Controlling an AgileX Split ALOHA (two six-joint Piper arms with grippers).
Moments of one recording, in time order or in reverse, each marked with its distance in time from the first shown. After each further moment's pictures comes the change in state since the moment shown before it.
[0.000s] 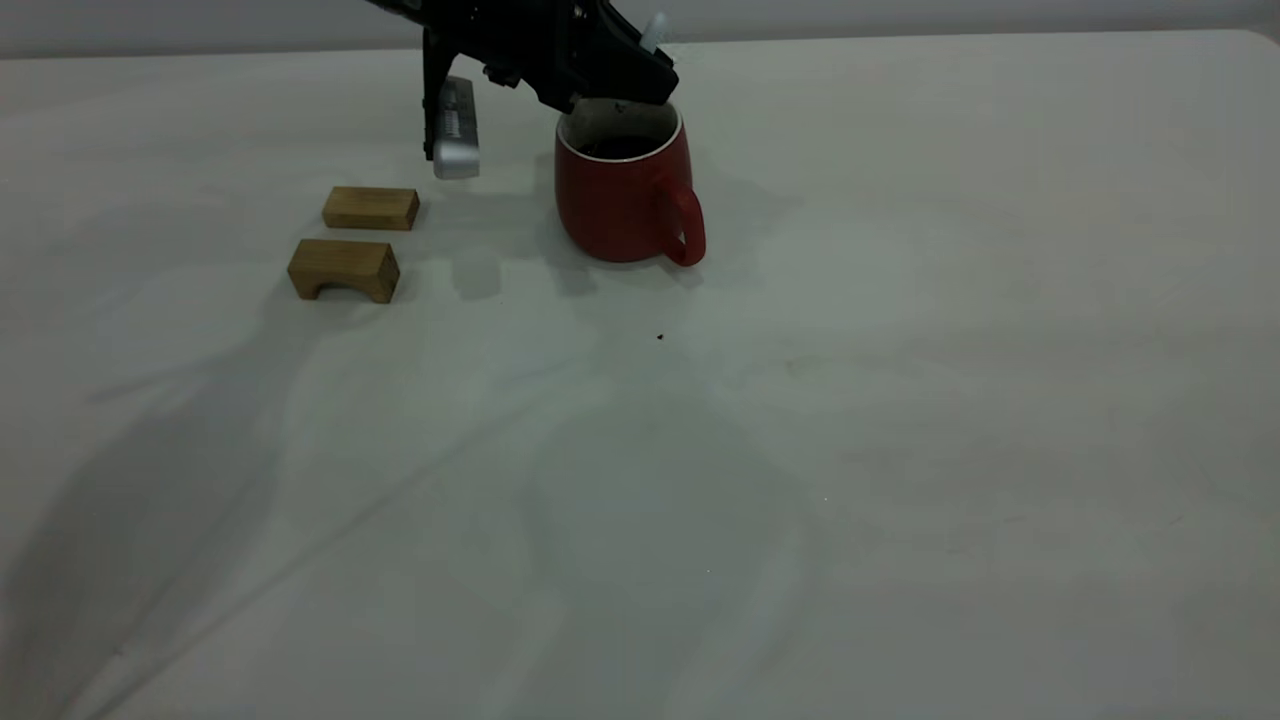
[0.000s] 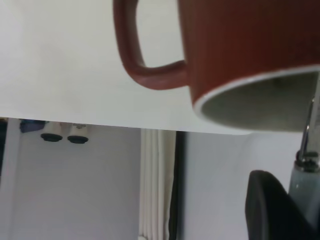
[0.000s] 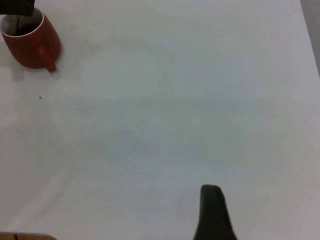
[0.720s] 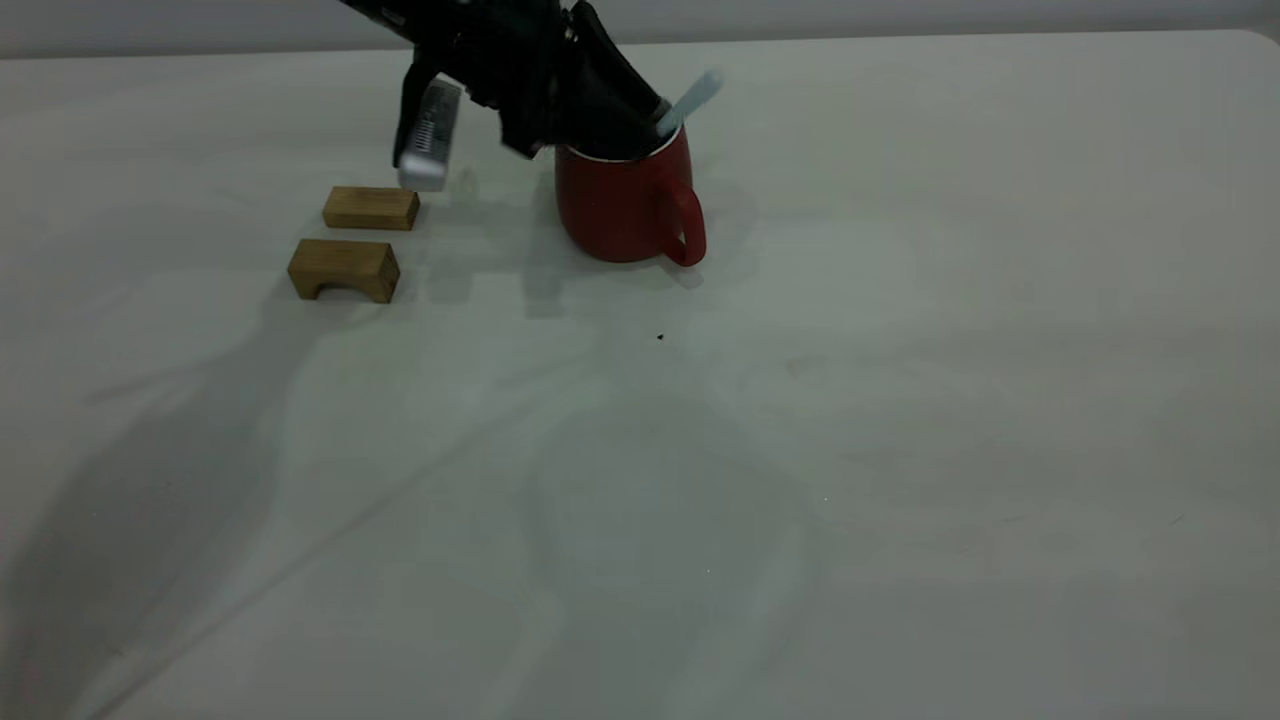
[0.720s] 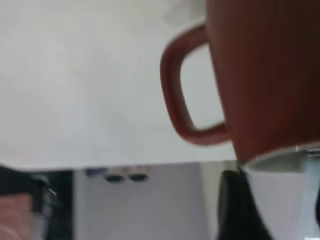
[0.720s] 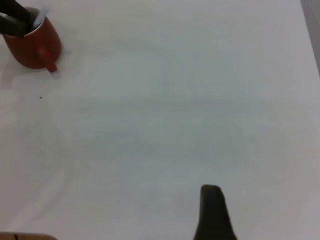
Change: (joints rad) left arm 0.000 -0.009 0.000 0.182 0.053 0.145; right arm 0.000 0.000 0.000 0.001 0.000 0.000
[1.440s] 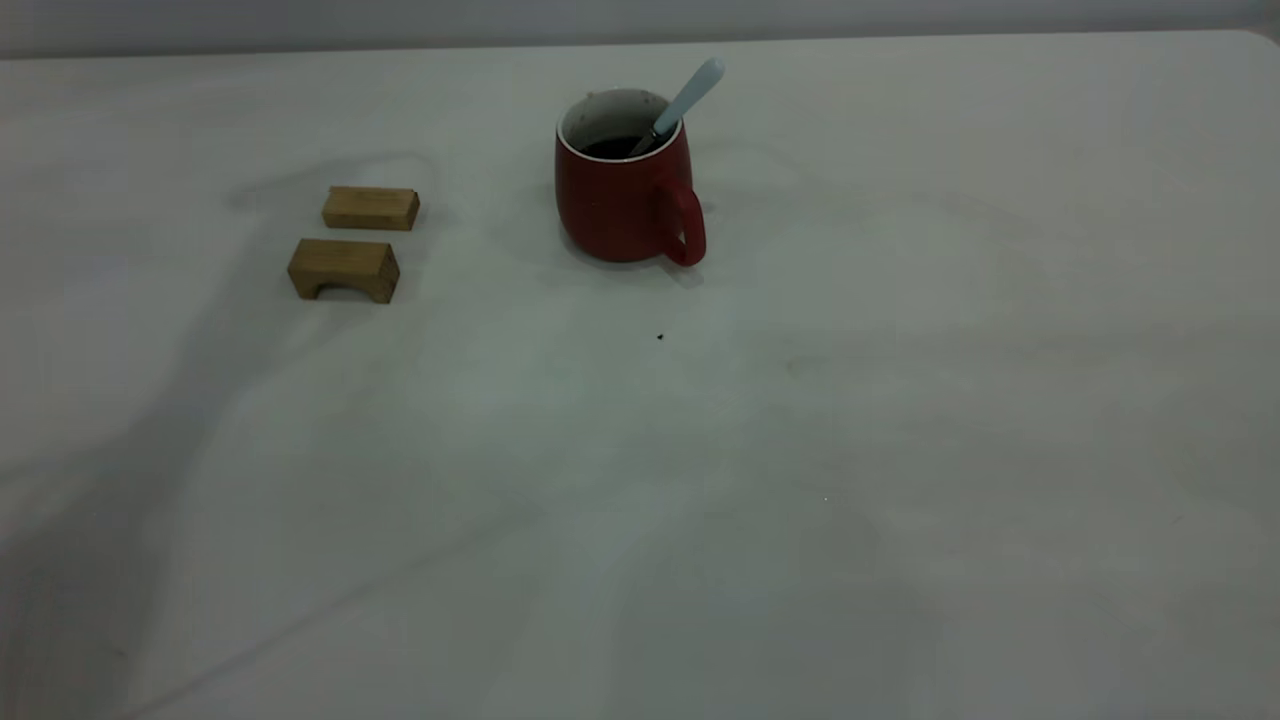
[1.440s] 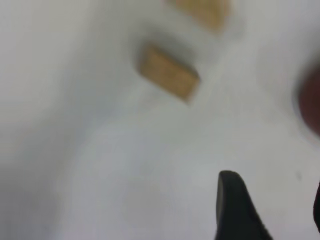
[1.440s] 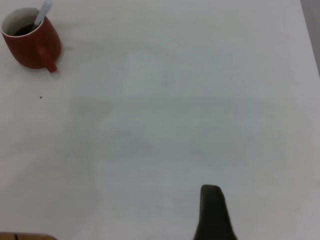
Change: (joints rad) left arm 0.001 -0.491 0.000 1.102 0.328 0.371; right arm 0.000 0.000 0.000 0.000 0.000 0.000
